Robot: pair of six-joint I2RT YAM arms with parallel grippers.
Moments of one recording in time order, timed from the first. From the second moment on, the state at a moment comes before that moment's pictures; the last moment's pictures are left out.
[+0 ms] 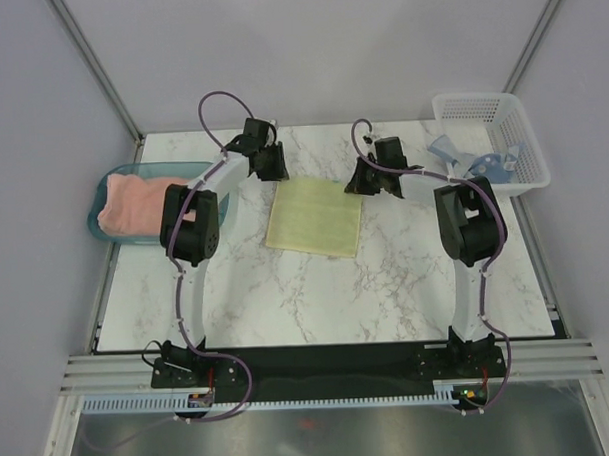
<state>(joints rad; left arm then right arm) -0.31 2.27 1.85 -0.44 0.16 -0.32 0.27 2.09 1.39 -0.02 -0.34 0.41</state>
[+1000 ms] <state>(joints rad) -0.29 2.40 1.99 -0.47 0.18 -0.28 0.21 2.13 1.41 0.04 -0.27 0.35</state>
